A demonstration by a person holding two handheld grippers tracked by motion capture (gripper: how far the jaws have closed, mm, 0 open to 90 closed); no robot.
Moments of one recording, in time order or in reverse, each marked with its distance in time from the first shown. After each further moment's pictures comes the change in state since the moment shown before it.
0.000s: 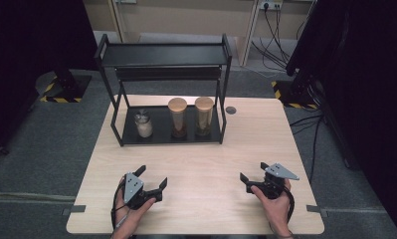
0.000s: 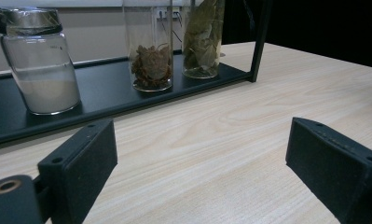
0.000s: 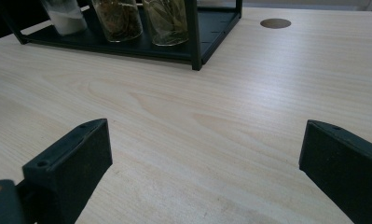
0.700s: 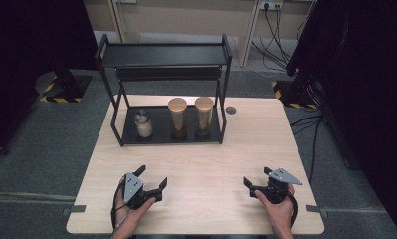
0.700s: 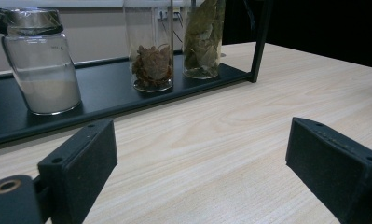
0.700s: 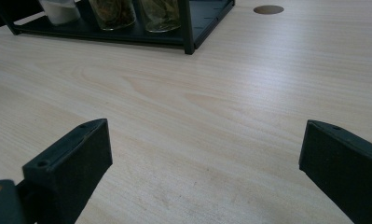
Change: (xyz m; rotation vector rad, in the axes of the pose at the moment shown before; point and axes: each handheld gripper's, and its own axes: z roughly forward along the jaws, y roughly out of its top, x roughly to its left) left arm 0.000 0.000 0.000 -0.003 0.001 0.000; right arm -0.005 -0.013 -0.008 0.015 -0.012 0.007
